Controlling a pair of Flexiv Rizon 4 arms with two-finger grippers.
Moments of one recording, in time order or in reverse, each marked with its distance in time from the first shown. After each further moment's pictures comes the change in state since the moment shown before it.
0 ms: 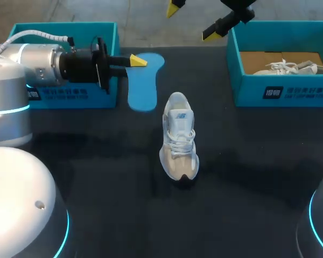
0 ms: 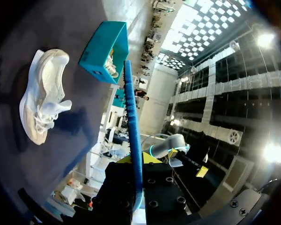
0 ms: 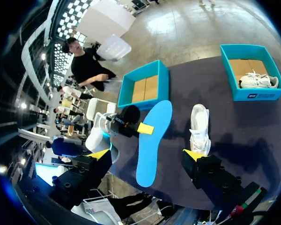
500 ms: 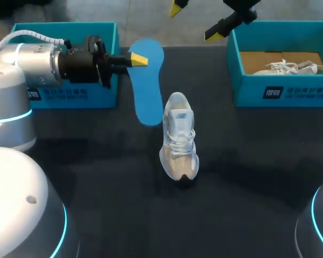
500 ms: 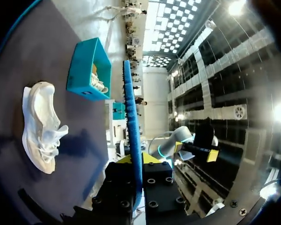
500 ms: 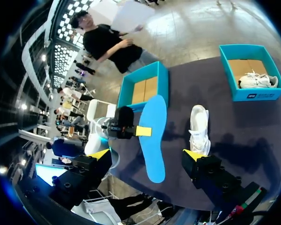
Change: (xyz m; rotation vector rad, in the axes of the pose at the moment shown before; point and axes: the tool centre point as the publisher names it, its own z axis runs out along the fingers) left arm 0.001 0.001 0.005 0.067 -0.039 0.305; right arm -0.003 0.000 -0.001 -0.007 0.005 0.003
